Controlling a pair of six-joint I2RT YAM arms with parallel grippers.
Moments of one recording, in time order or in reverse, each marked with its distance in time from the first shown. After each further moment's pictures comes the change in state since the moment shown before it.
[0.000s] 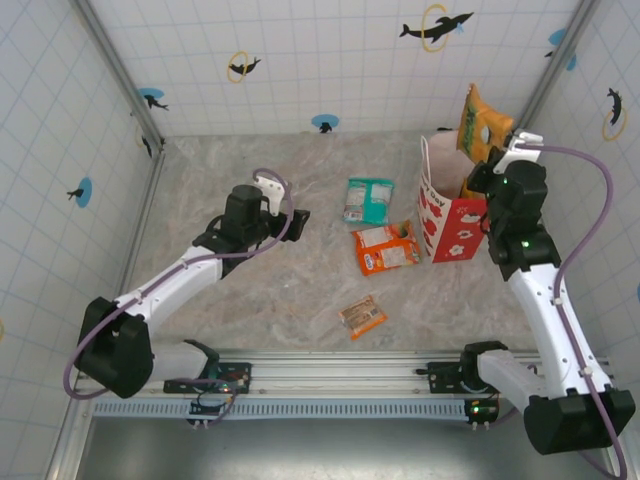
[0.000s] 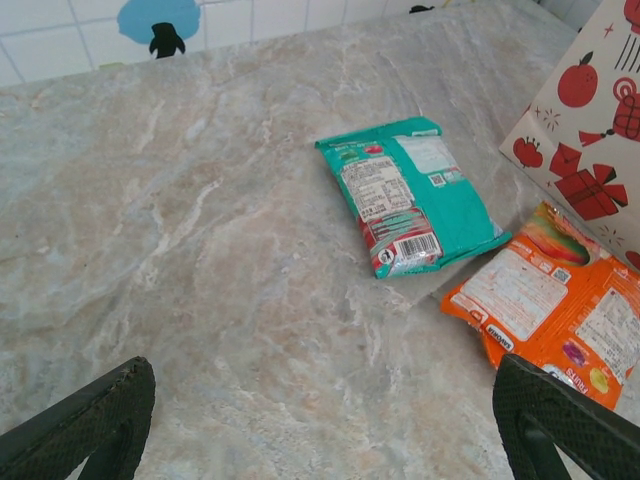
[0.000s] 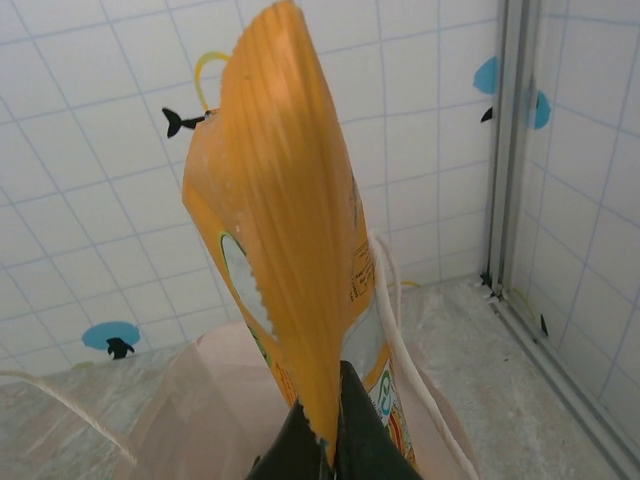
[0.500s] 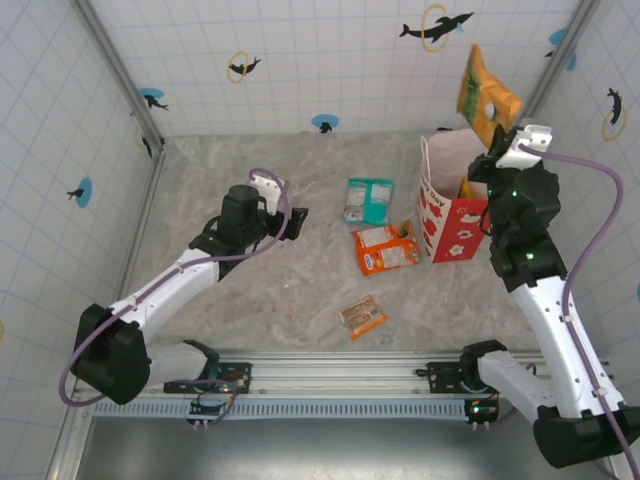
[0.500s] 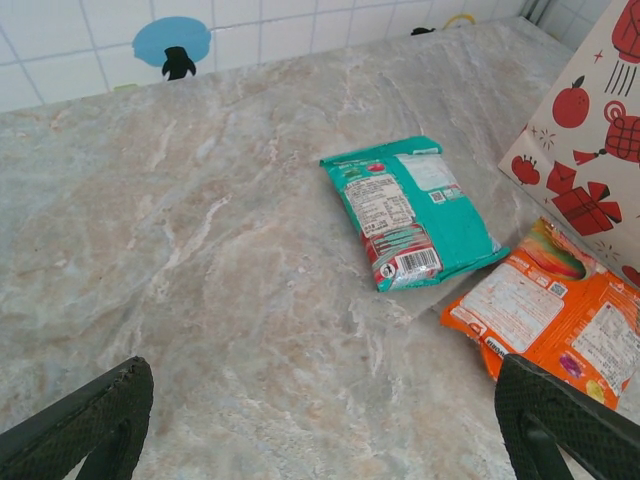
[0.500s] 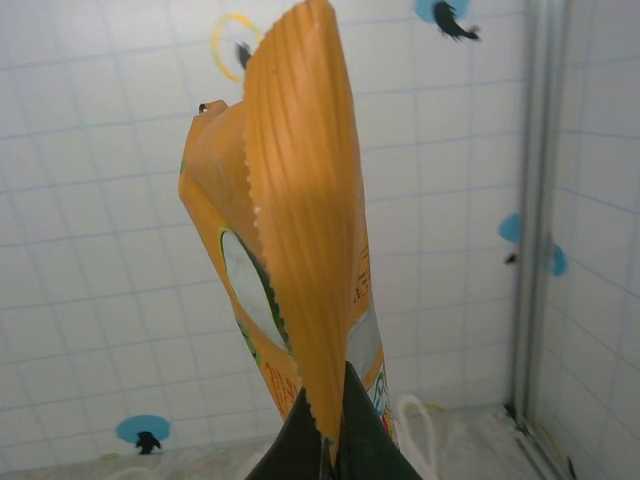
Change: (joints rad) left arm 0.000 -0.039 -0.001 -0.002 -0.016 0.000; right arm 0.074 -0.077 0.027 0.147 0.058 -0.116
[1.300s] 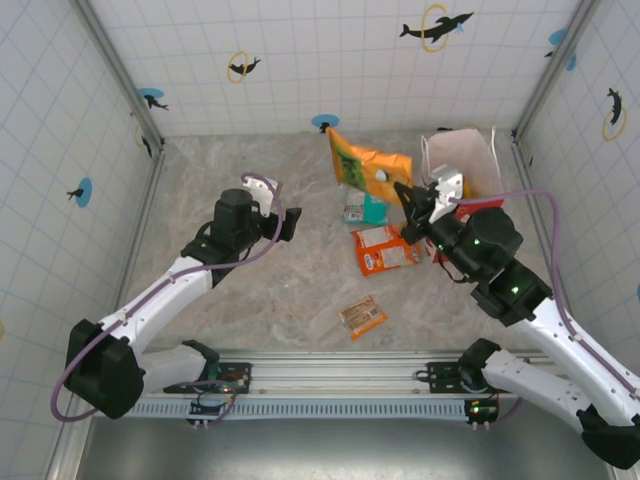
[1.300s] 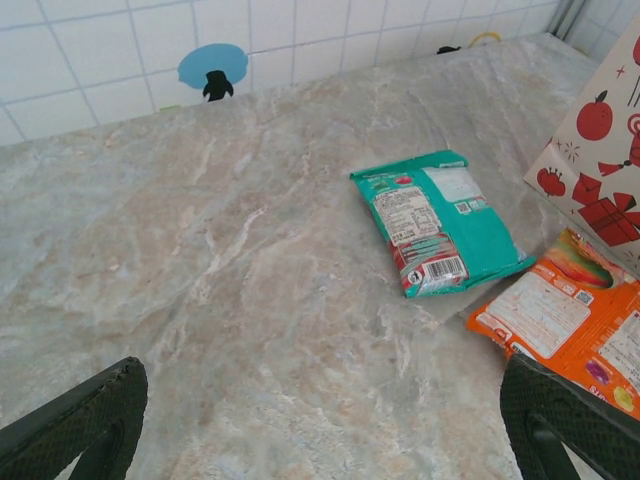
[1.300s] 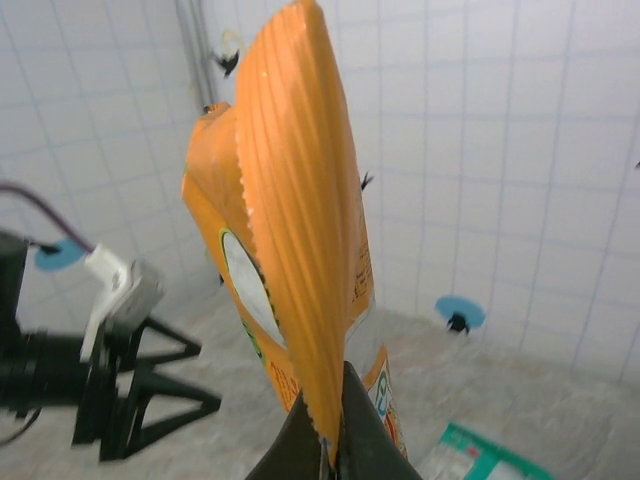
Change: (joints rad) left arm 0.000 -0.079 -0.026 -0.023 -0.068 0.021; right arm 0.517 -0.116 -0.094 -0.071 -0.206 -0.014
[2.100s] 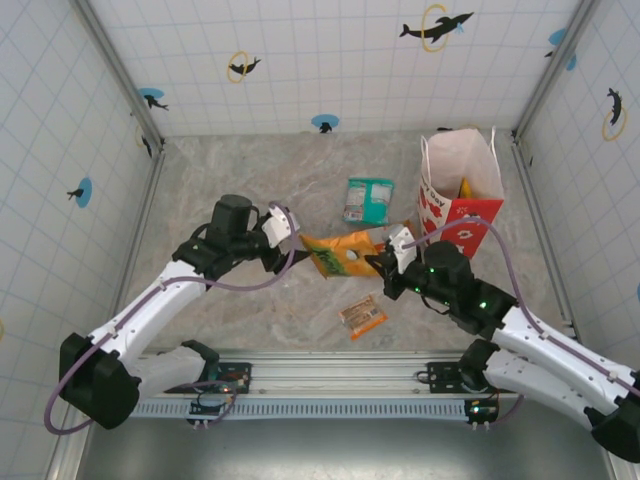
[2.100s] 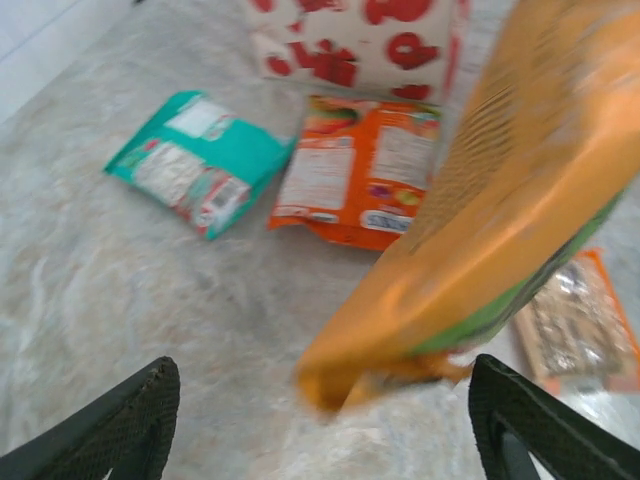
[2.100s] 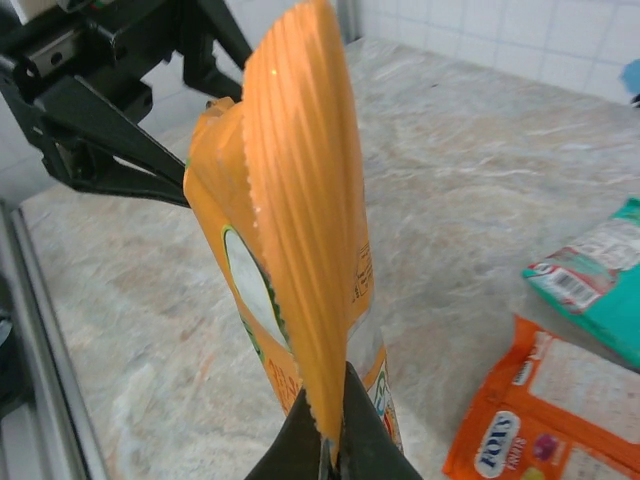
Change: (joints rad) left arm 0.000 -0.061 0.027 -0.271 0.434 0.506; right arm 0.112 -0.042 -0.356 -0.077 -0.195 0.041
